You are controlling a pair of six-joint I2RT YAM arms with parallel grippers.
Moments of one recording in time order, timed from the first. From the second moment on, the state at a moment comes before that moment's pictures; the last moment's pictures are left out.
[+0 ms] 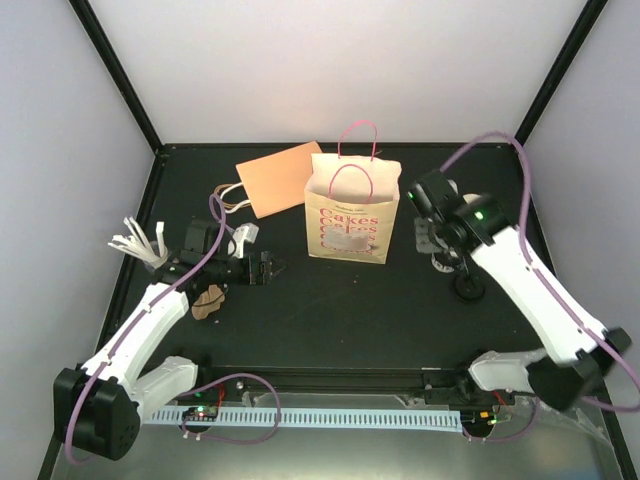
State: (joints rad) left arm -0.25 0.98 0.67 -0.52 0.66 -0.40; right arm 0.59 1.35 1.52 -1.36 0.44 0.47
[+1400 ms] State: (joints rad) left arm -0.26 0.90 0.67 -0.51 0.66 -0.40; right arm 1.26 1.33 0.95 -0.74 0.33 0.49
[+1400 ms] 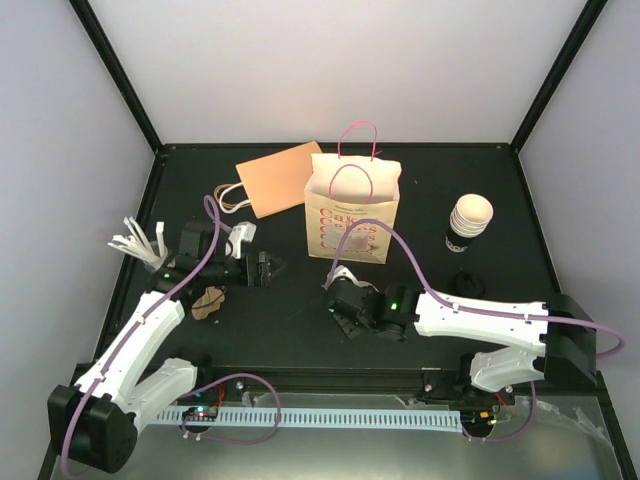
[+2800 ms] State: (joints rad) left arm -0.26 0.86 0.69 -0.54 0.57 -0.42; right arm 1.20 1.15 1.02 -0.77 0.39 0.47
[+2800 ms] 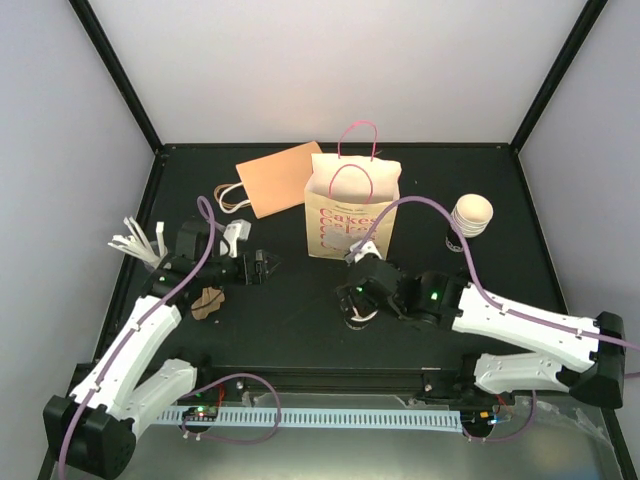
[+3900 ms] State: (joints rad) left arm -0.26 0.86 0.79 -0.66 0.43 -0.20; right arm 0.55 0.97 0.75 -0.84 0.23 0.69
